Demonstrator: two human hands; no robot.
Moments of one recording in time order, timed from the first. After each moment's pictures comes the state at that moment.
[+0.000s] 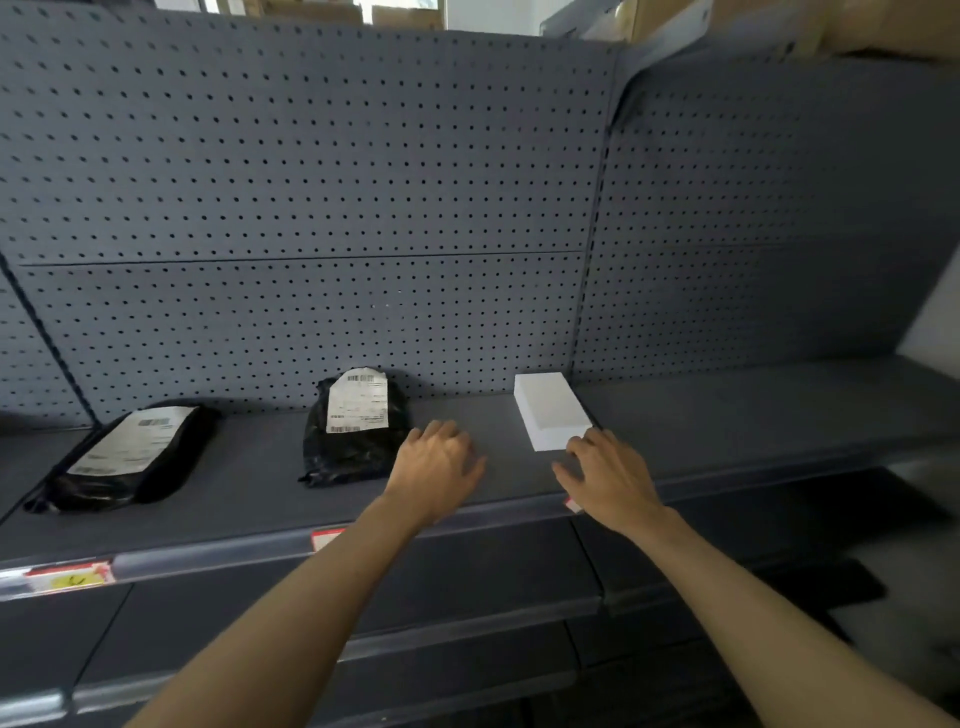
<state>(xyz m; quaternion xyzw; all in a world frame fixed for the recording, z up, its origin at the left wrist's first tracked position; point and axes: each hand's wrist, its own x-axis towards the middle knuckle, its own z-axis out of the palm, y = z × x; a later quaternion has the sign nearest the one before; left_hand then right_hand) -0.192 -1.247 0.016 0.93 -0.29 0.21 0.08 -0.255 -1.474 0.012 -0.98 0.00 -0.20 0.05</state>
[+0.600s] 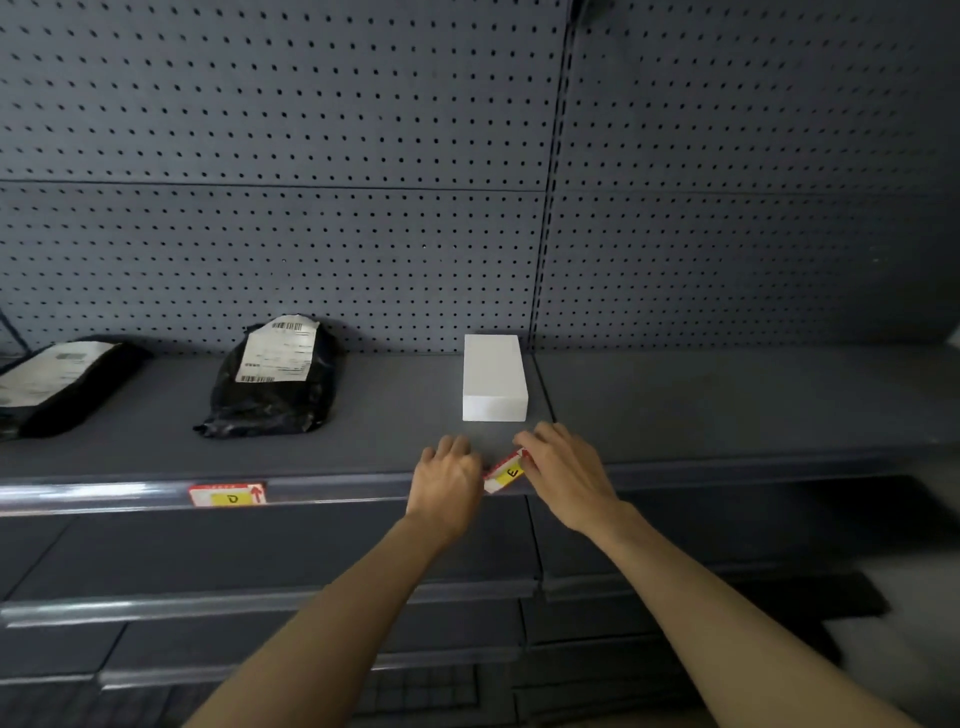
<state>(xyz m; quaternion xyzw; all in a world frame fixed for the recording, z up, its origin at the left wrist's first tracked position) -0.209 -1.416 -0.066 0.97 -0.21 0.12 0.05 -0.227 -1.582 -0.045 -0.97 -0.14 -0.16 0.08</state>
